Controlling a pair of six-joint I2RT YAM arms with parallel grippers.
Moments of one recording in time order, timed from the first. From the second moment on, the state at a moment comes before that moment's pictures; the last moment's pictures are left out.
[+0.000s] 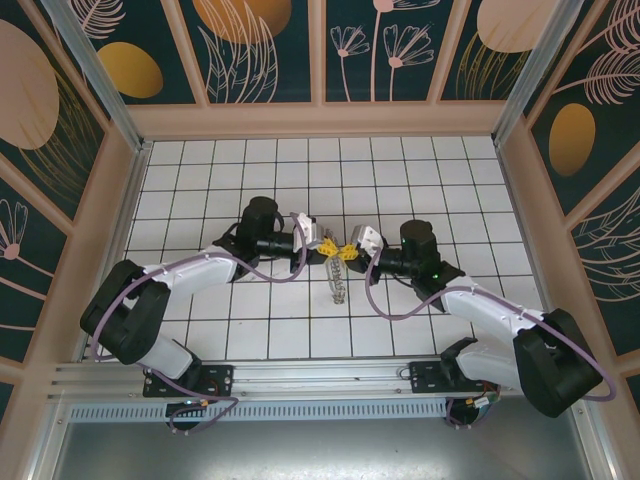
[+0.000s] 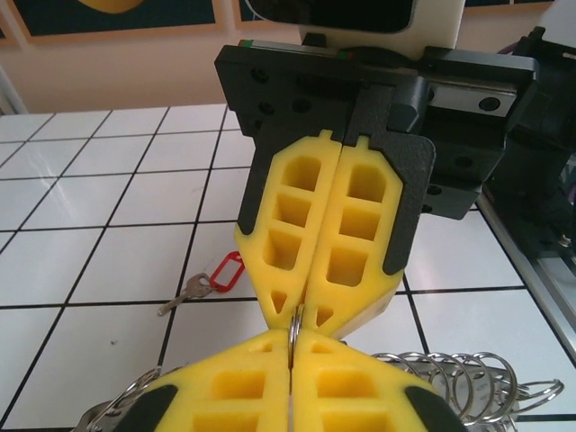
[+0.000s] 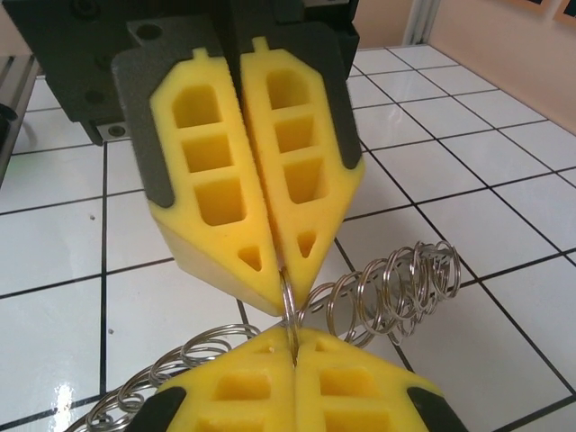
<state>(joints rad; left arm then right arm) -0.62 1.53 0.81 0.27 0.90 0.42 0.55 1.15 0.49 0.27 -0.66 -0.35</state>
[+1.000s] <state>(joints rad) -0.62 1.57 0.99 -0.13 0.83 0.65 0.59 1.18 0.61 0.07 -0.57 -0.43</state>
